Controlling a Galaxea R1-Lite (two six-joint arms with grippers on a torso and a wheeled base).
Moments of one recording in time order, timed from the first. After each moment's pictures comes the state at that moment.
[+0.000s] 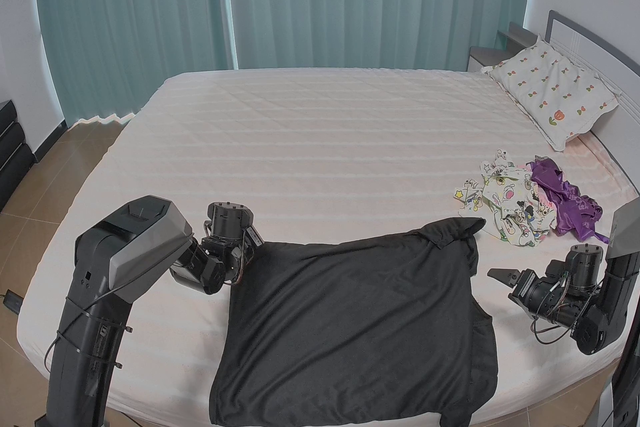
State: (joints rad) left arm -0.28 2.65 -1.43 -0.69 0.31 -0.71; right arm -0.01 2.17 -0.16 -1.50 0.28 0.72
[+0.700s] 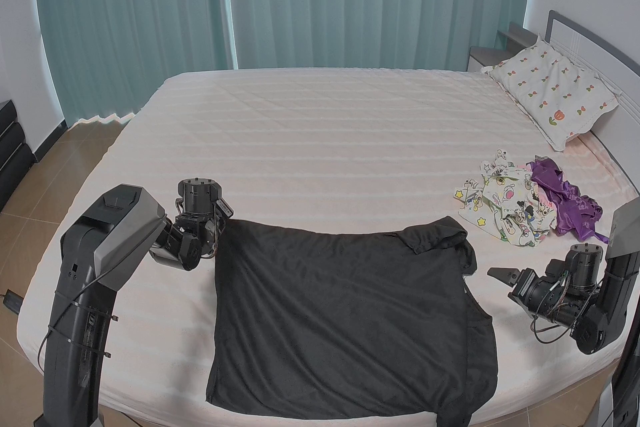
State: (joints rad) left arm -0.16 2.65 -1.57 -0.69 0.34 -0.71; right arm -0.01 2.17 -0.16 -1.51 0.28 0.73
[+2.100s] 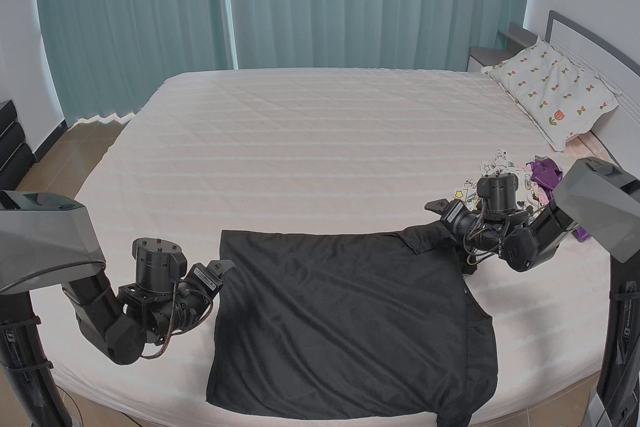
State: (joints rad) left arm -0.33 2.10 -0.44 -1.08 0.09 -1.10; right arm 0.23 2.33 -1.10 -0.74 0.03 0.89
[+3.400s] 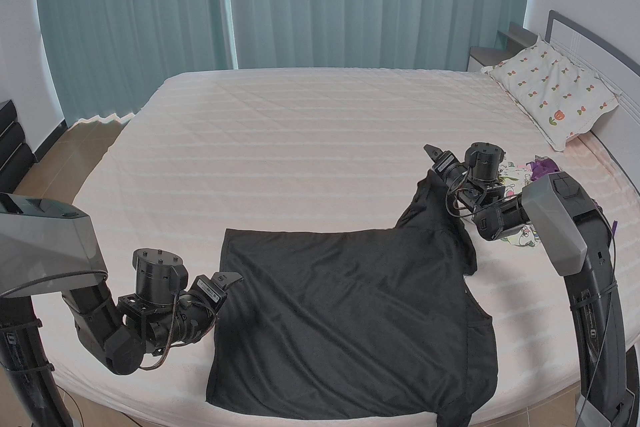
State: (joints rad) left arm -0.36 2.10 -0.37 -1.12 0.01 -1.17; right arm 0.17 2.68 -1.78 -0.80 -0.05 0.80
